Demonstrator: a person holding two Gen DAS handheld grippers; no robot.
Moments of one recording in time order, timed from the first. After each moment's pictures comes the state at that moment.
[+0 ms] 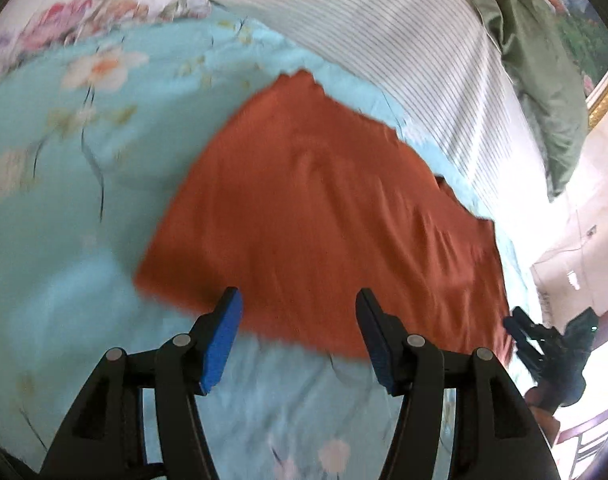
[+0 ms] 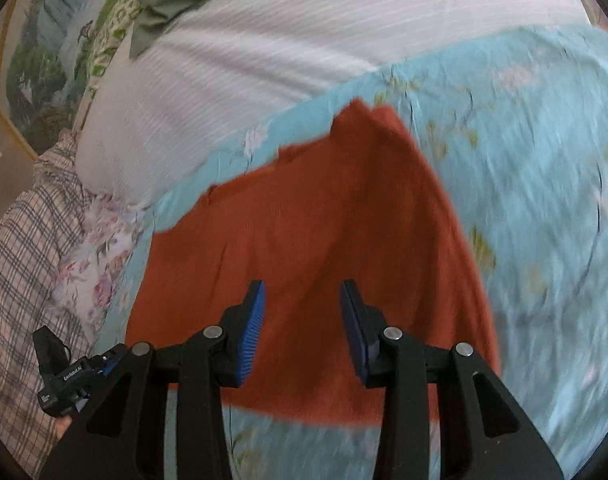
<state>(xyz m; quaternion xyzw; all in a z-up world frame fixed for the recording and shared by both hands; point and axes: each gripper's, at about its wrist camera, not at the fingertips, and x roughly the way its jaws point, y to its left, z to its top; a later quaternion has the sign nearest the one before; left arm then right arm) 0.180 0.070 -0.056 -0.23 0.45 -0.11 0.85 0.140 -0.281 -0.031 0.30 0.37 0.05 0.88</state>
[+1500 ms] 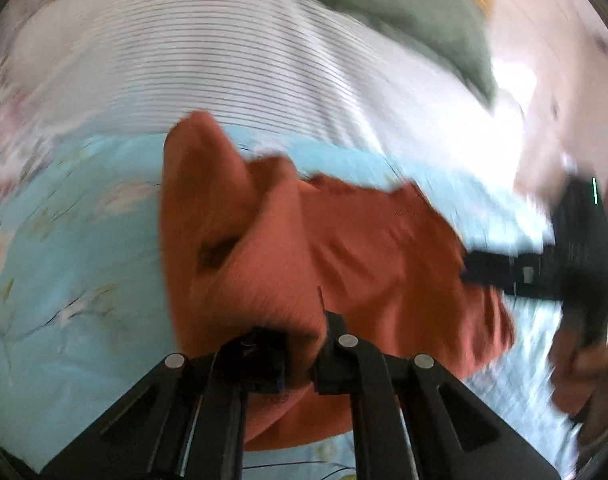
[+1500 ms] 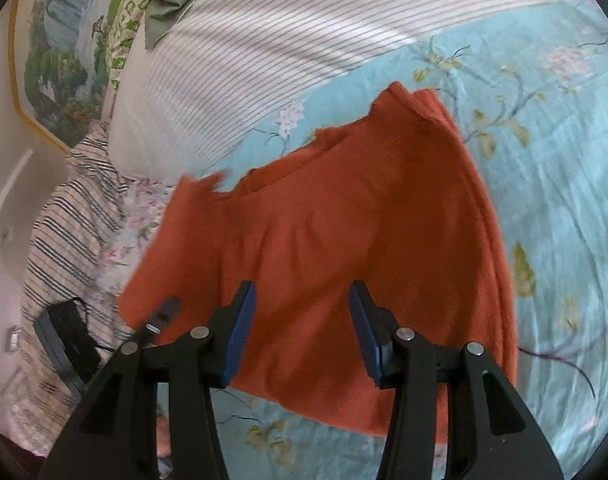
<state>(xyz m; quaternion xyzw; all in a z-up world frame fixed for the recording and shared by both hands) 0.196 -0.115 -0.010 0.01 0.35 -0.20 0.92 0.173 -0.298 -0.021 0.34 0.40 0.14 0.84</state>
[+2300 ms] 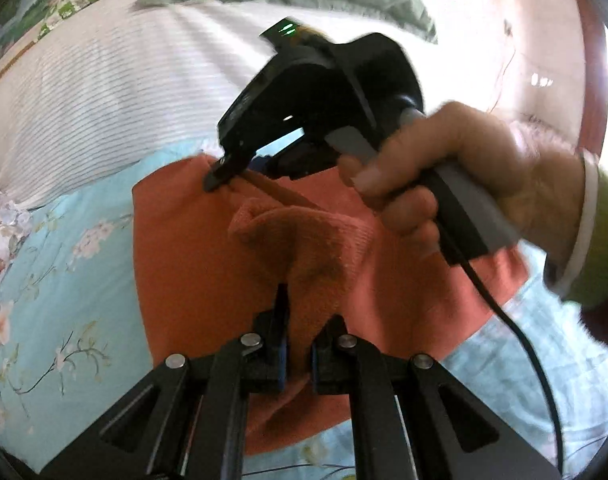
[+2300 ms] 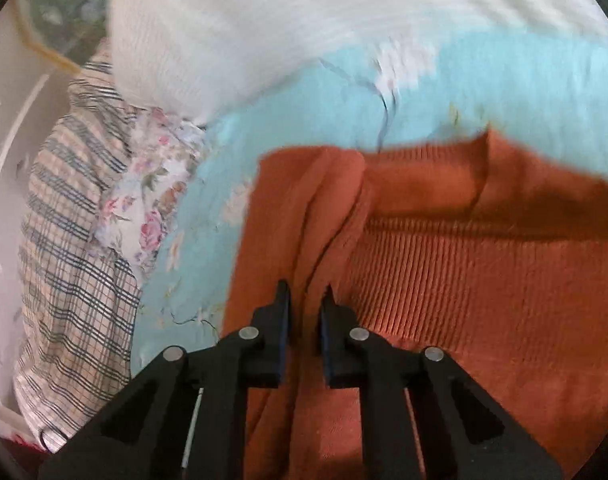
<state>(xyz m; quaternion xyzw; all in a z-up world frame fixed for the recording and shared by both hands) 0.168 -0.151 -0.015 0.12 0.31 -0.24 0.91 0.347 -0.213 -0.035 0.25 0.48 0.28 0.79</state>
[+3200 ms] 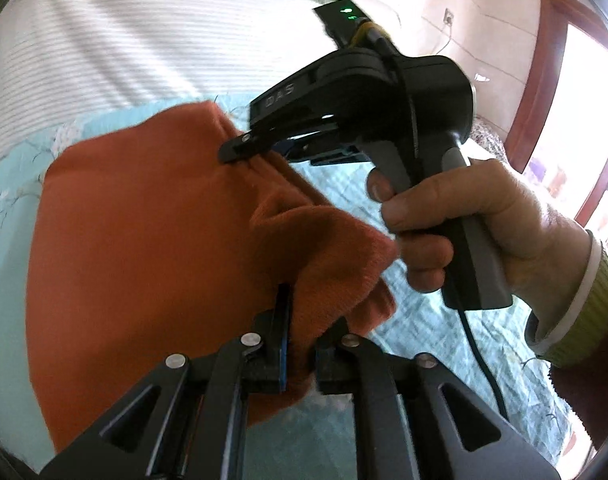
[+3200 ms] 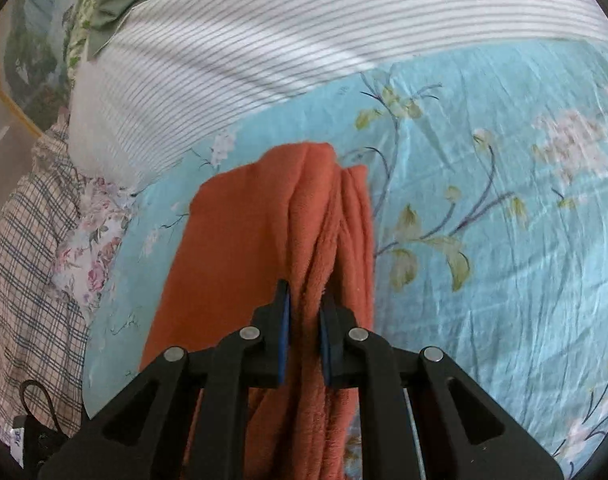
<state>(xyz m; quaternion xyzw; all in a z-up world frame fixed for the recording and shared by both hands) 0.171 -0.261 -0.038 0.08 0.38 -0.37 0.84 0.255 -0.376 -0.043 0.27 0.43 0.12 0.86</state>
